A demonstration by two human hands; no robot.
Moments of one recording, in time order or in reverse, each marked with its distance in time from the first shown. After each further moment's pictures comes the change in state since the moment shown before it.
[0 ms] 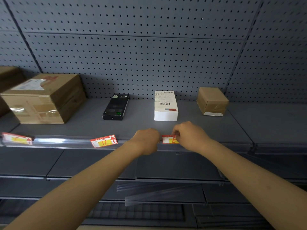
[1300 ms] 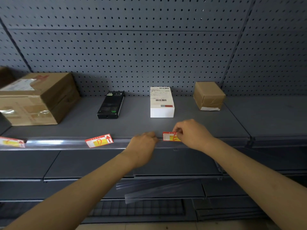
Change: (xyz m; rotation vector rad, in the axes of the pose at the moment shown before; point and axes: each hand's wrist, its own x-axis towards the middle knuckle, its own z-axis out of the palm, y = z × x) left_hand -0.012 0.001 0.032 0.054 0.217 0.130; right_hand -0.006 0.020 0.004 0.111 0.048 0.006
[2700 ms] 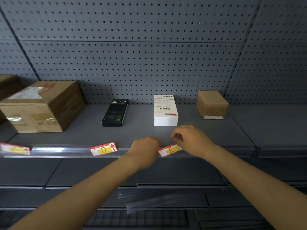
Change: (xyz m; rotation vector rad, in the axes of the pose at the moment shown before) left_hand 0.005 -0.002 -0.026 -0.077 -0.089 -0.177; right_hand 0.011 -0.009 0.000 -0.003 0.060 -0.131
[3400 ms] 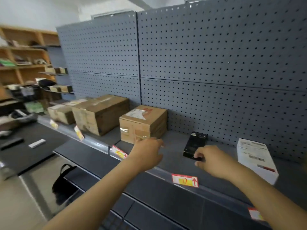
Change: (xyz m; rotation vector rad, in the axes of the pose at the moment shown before) left_hand -0.127 -0.195 -0.085 -0.015 0.282 -0.395; right_hand 0.103 -0.178 0.018 -0.018 -0.145 -0.240
